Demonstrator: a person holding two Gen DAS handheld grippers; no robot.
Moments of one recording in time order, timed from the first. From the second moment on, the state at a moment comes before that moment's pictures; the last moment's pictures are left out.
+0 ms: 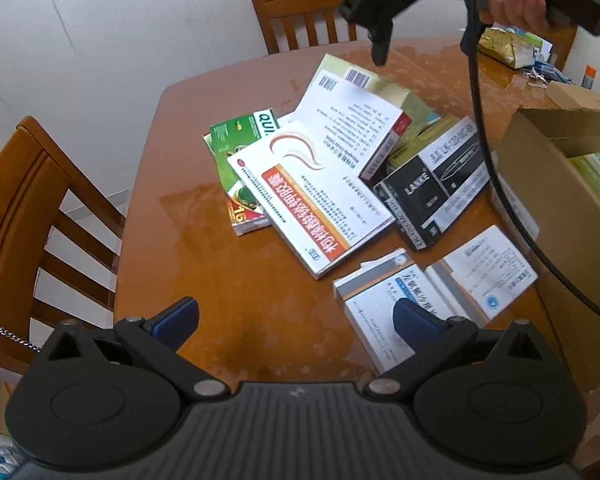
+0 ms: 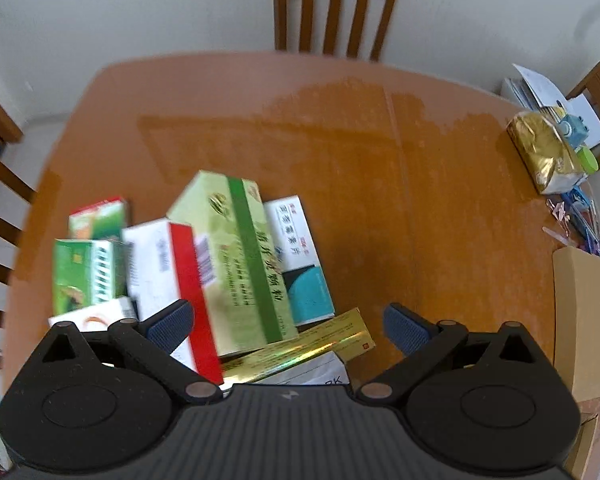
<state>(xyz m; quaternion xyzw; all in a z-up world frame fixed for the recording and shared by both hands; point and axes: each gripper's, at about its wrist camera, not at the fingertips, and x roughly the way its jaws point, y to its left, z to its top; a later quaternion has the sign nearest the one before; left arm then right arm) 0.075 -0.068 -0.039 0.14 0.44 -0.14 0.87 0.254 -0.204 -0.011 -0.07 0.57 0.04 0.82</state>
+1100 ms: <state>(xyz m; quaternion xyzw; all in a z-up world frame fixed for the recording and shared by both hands) 0.092 -0.065 -0.050 0.13 0.45 -0.14 0.87 0.277 -0.191 -0.049 -0.05 0.62 0.13 0.78</state>
